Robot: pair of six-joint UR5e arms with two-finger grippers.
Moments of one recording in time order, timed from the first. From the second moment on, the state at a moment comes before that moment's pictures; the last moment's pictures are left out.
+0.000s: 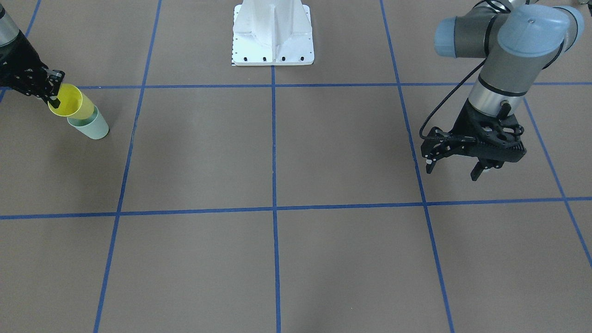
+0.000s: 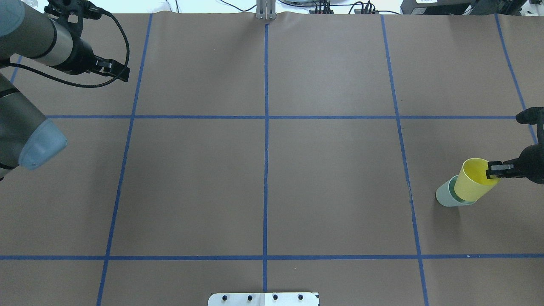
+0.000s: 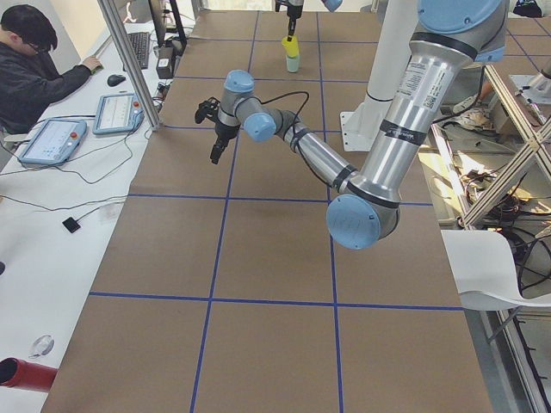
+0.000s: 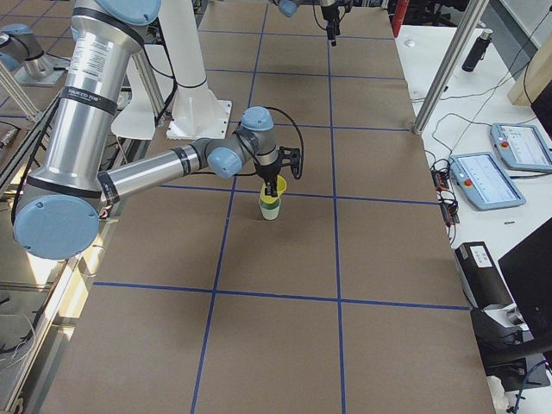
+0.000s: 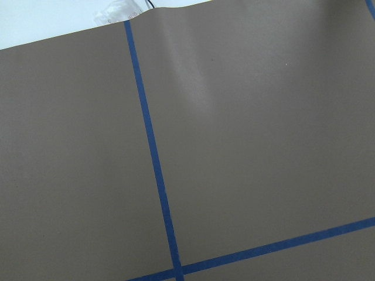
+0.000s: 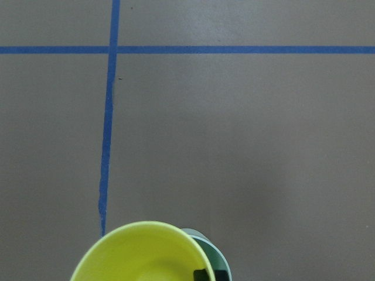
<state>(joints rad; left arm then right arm) -0.96 -1.96 -1.81 -1.76 -1.95 -0.68 0.86 -1.87 2.18 -1.22 2.00 0.94</state>
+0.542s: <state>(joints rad) -0.97 -1.96 -1.80 -1.77 -1.95 -0.68 0.85 -1.87 2.17 -1.22 1.99 0.94</state>
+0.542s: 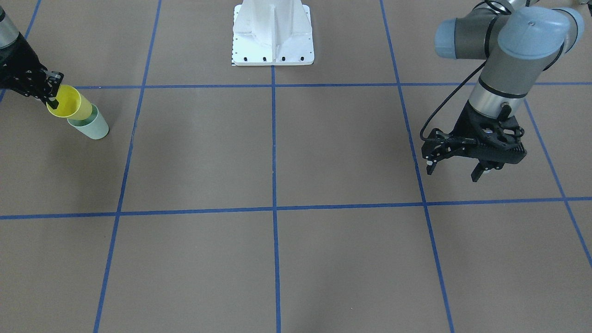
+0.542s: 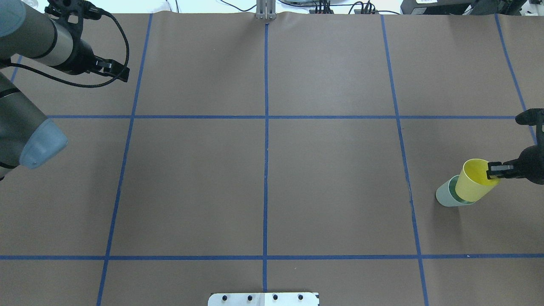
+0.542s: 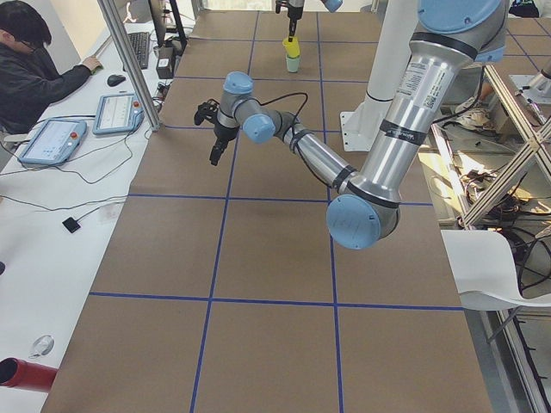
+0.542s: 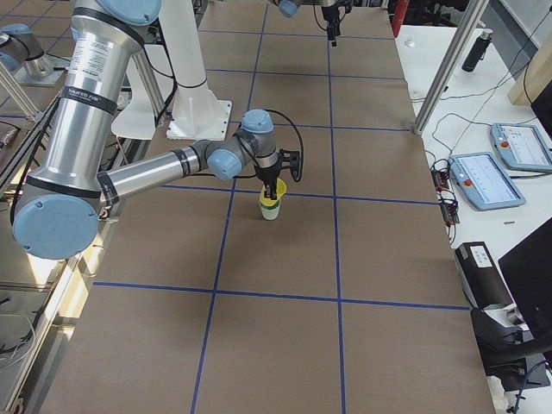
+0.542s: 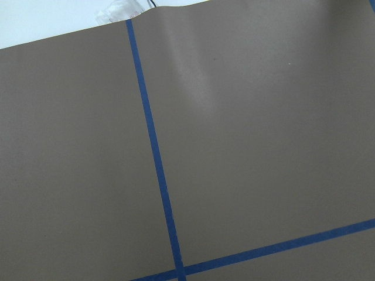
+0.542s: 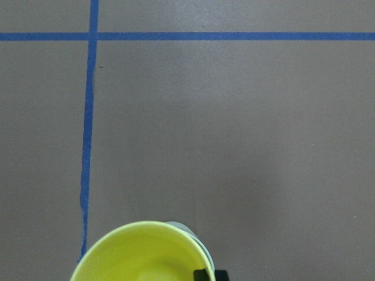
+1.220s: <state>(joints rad) -0.97 -1.96 -1.79 -1.77 -1.95 -0.68 0.85 -1.83 2.12 -1.22 1.99 0.94</state>
